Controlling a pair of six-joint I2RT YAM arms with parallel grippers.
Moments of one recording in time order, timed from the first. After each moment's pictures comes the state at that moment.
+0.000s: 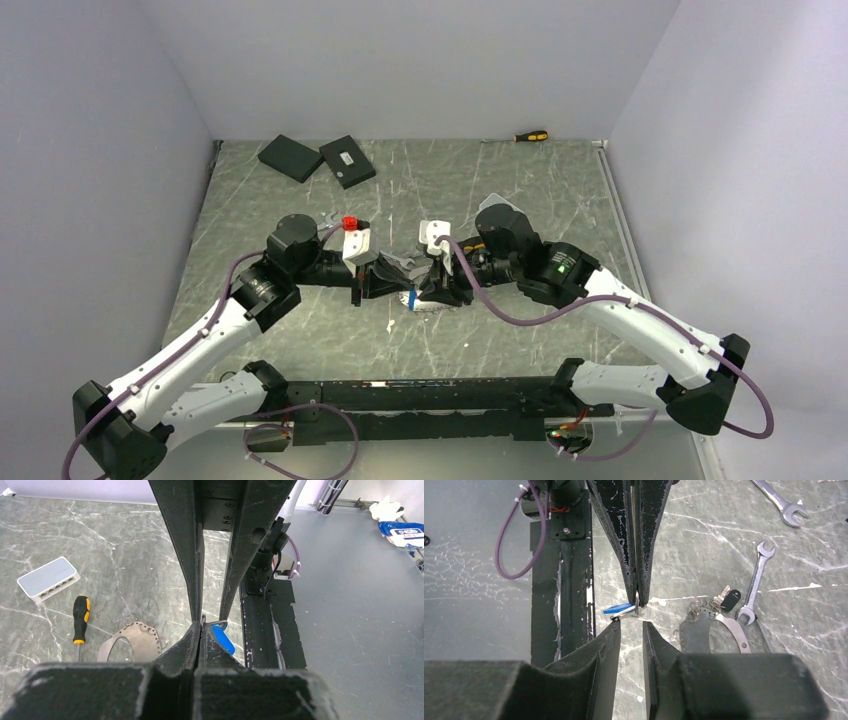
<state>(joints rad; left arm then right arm) -0.68 0.92 0.82 -0.06 0.88 0.07 0.92 1.11 1.16 -0.59 -0.52 -0.26</state>
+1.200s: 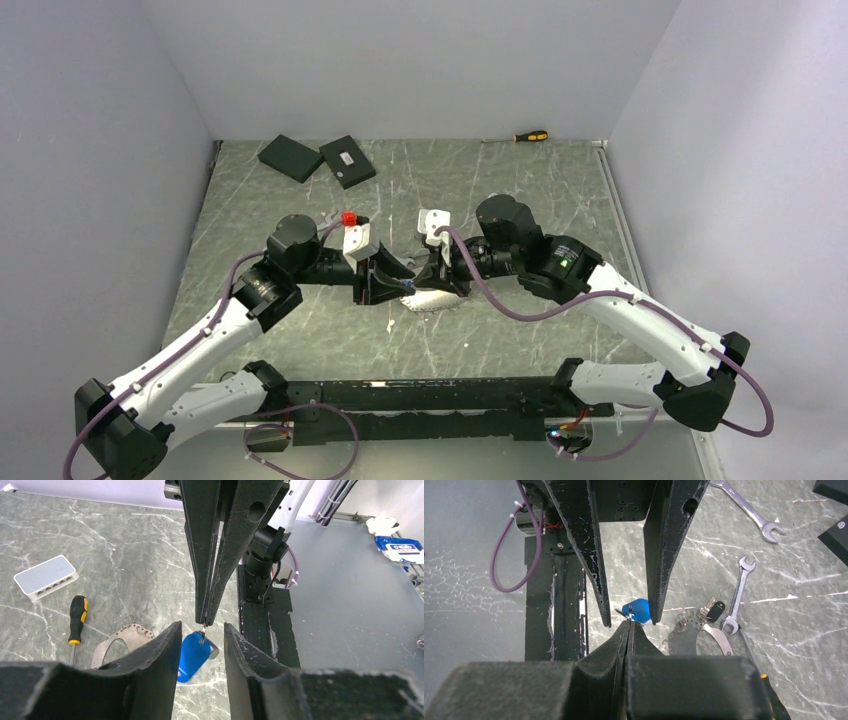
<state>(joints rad) -0.68 0.93 0.81 0.00 0.87 0.00 0.92 1.13 1.24 -0.60 -0.50 -0.26</state>
